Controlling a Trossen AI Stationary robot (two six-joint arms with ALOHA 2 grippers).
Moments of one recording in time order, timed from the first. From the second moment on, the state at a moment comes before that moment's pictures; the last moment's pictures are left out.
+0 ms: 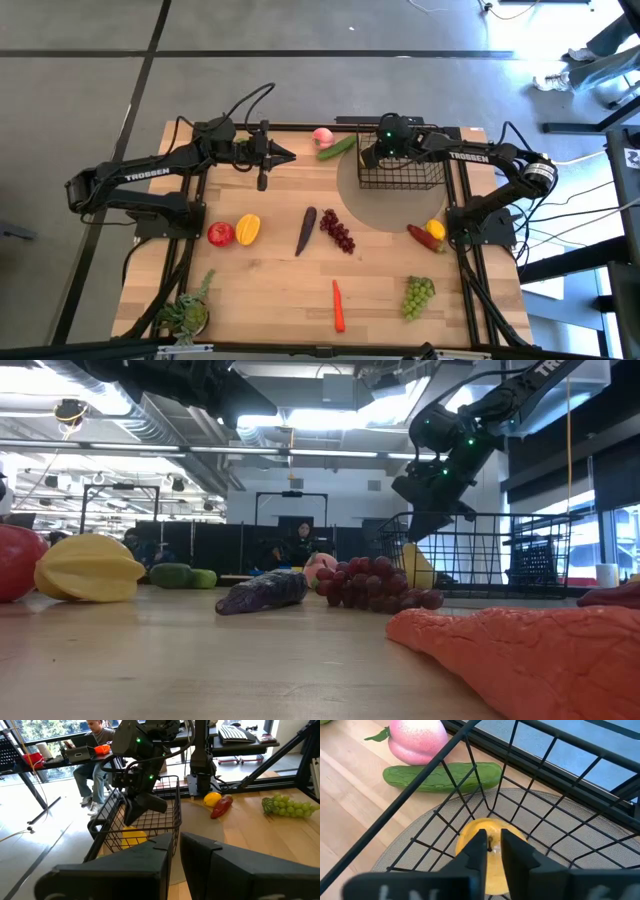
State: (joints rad) left arm 0.46 1.04 0.73 0.20 0.32 0.19; right arm -0.59 1.47 0.86 -0.23 0.16 0.33
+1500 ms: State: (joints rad) left arm 0.46 0.98 0.96 -0.26 0.13 0.19; right arm -0.29 1.07 0.86 -0.08 0.15 -0.07
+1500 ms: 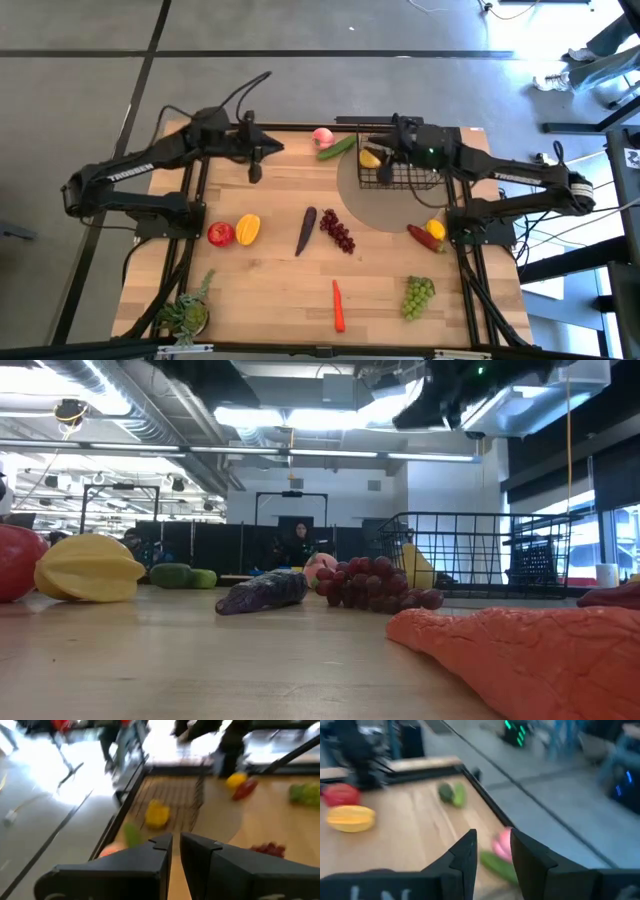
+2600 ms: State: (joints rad) left arm 0.22 1.02 1.24 -1.51 0.09 -0.76; right arm -0.17 1.06 0.86 0.12 -0.19 -0.19
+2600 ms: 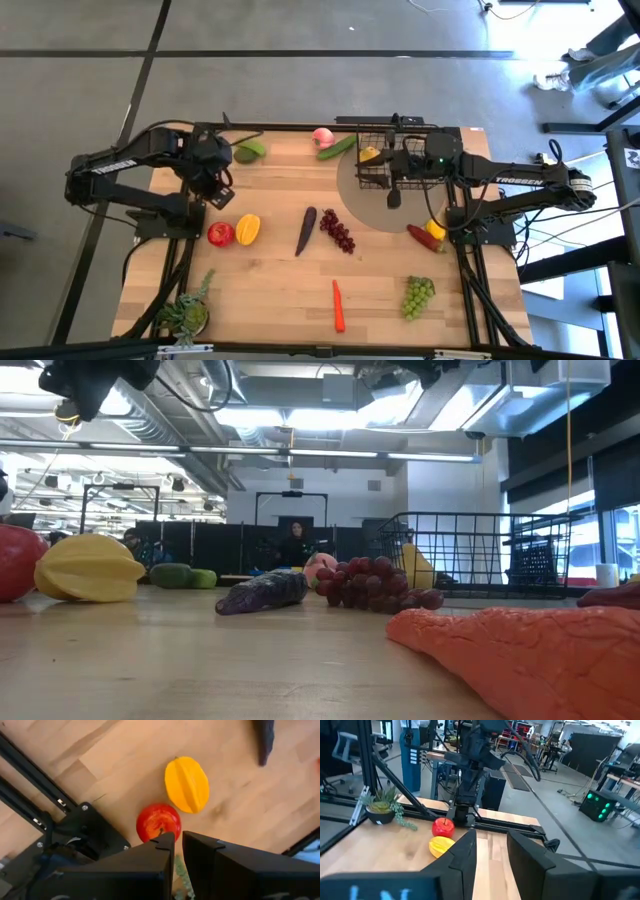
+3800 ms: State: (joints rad) left arm 0.04 1.03 0.90 -1.35 0.26 -1.09; right arm -0.17 1.06 0.86 0.13 -0.19 -0.16
